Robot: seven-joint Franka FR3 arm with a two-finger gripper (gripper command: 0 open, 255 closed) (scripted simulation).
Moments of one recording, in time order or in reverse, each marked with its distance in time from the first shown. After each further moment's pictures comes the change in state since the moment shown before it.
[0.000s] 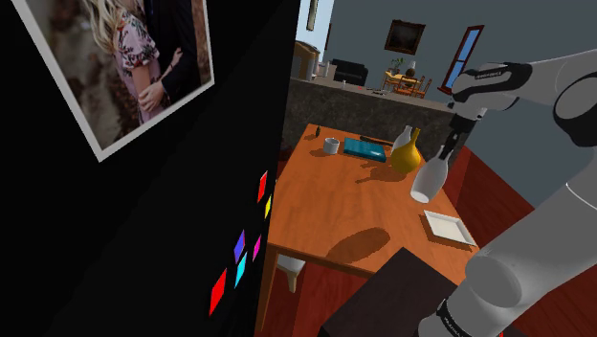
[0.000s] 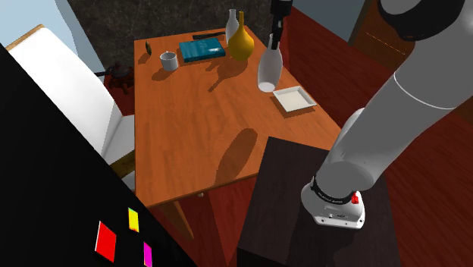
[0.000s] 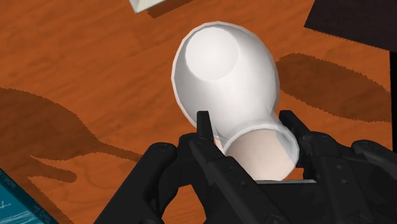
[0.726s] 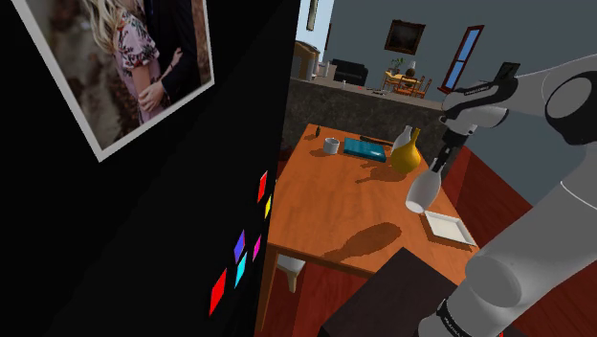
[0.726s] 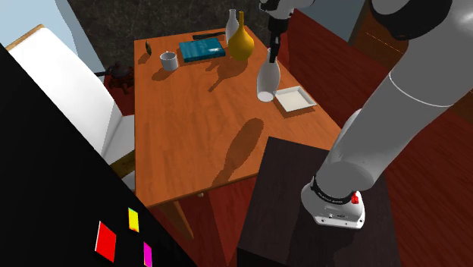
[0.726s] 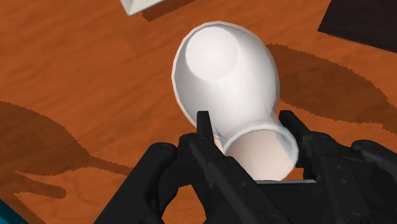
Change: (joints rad) arm -0.002 0.036 -0.012 -0.117 0.021 0.146 -0.020
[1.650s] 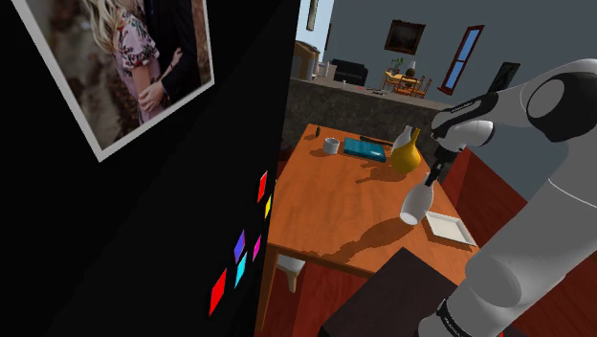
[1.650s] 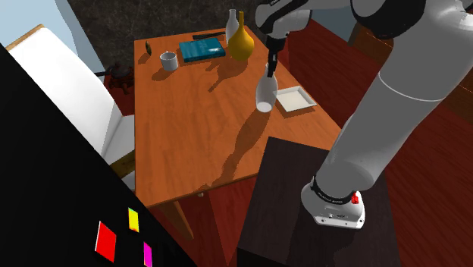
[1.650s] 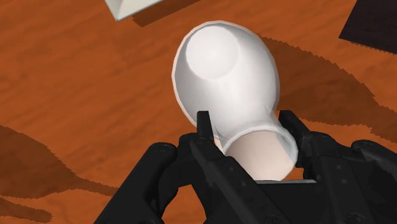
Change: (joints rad) arm -0.001 0.084 -0.014 -0.108 0.062 0.174 -0.050
